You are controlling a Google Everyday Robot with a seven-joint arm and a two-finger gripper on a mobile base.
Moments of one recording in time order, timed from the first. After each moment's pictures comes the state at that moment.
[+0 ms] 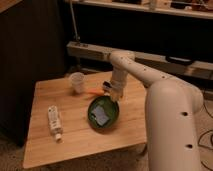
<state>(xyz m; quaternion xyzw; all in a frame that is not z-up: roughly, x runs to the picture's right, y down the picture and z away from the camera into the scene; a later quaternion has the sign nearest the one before) 0.101 0.076 0.832 -0.15 -0.44 -0.78 0.42</state>
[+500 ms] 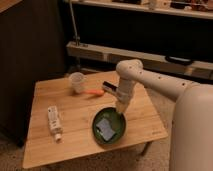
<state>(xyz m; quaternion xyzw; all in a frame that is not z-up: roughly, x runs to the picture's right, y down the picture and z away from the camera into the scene) 0.055 0.143 0.788 -0.16 -0.45 -0.79 0.38</state>
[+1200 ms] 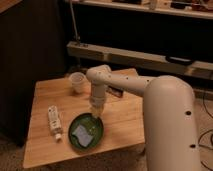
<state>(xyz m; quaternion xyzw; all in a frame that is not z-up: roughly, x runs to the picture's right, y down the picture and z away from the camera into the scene) -0.059 0.126 0.831 -0.09 -0.50 -0.80 0.33</state>
